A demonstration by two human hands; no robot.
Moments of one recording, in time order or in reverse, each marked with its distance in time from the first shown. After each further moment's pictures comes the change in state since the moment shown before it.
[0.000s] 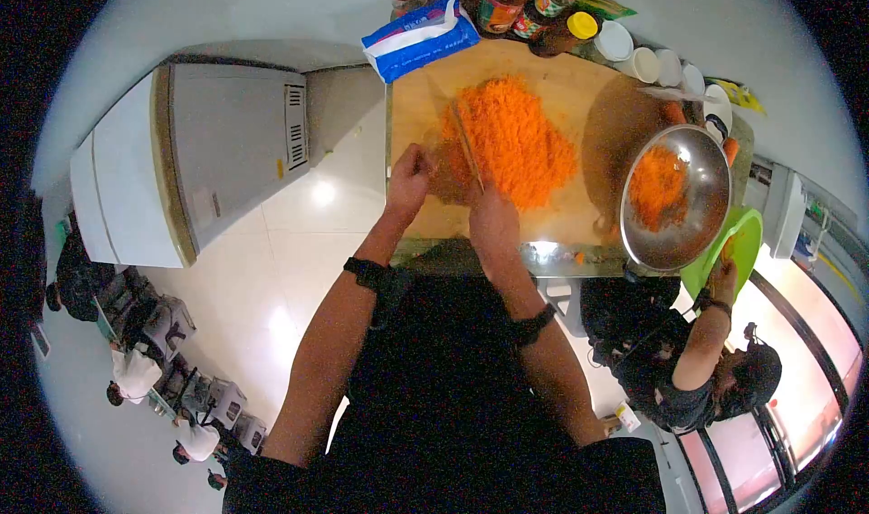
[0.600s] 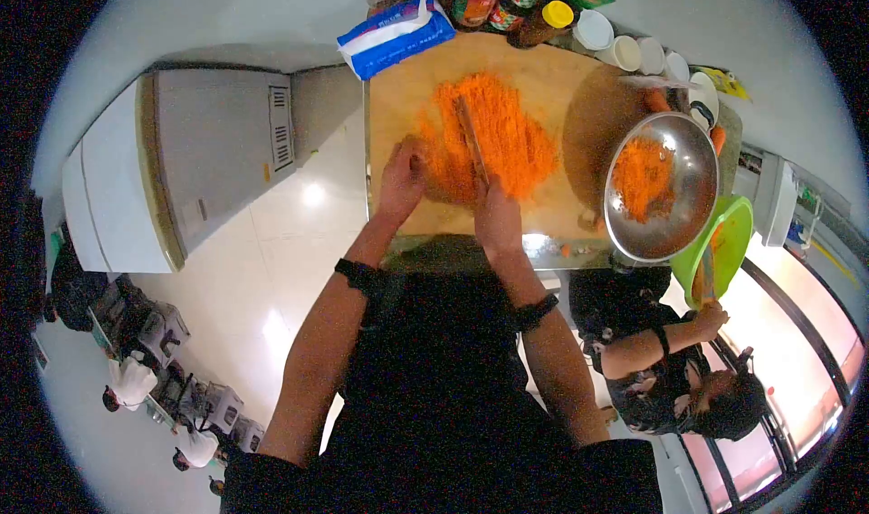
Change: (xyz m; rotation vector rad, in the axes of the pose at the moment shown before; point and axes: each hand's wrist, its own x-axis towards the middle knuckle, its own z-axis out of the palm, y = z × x) left_hand -0.005 -0.001 0.019 0.308 0.059 0.114; right_hand 0.012 0.048 -0.007 -0.033 0.035 -0.006
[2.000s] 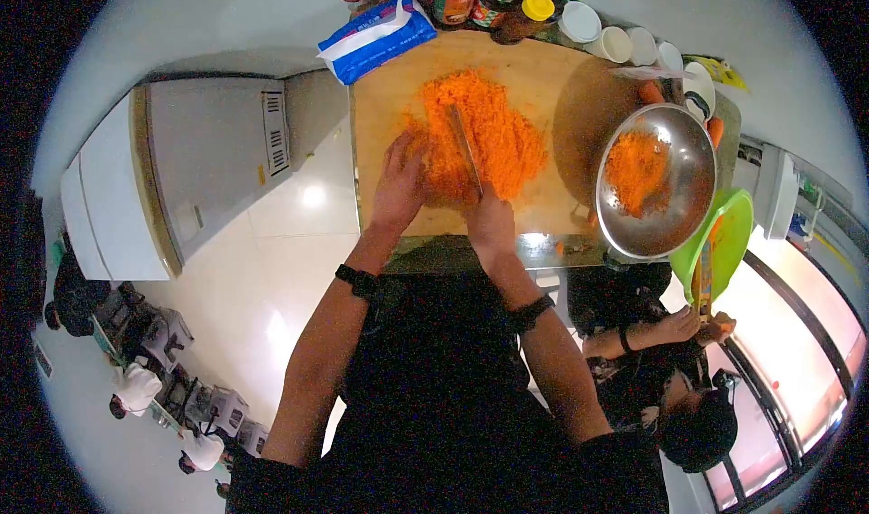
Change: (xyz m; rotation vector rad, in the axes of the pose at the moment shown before) left_hand -0.011 0.028 0.003 0.481 -0.081 0.260; right_hand -0.009 0.004 -0.007 0.109 -0.004 0.026
